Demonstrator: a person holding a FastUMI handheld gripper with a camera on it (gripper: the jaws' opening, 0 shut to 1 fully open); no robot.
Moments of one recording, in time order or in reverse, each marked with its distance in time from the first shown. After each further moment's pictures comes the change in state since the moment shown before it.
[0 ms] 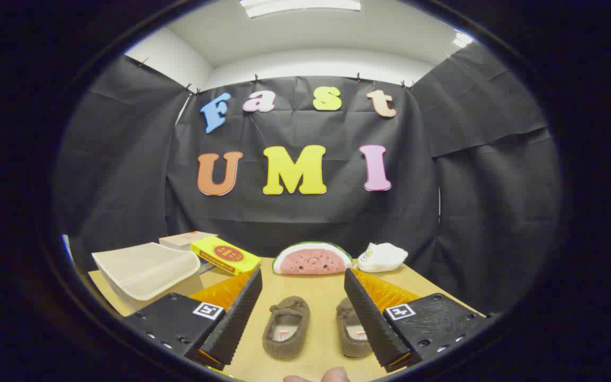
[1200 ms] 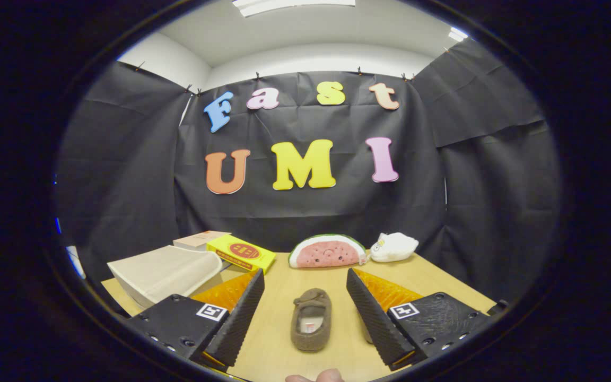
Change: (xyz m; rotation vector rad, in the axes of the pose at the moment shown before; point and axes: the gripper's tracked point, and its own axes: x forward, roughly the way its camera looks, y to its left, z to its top) arm -0.010 0.062 -0.015 0.071 0.072 0.084
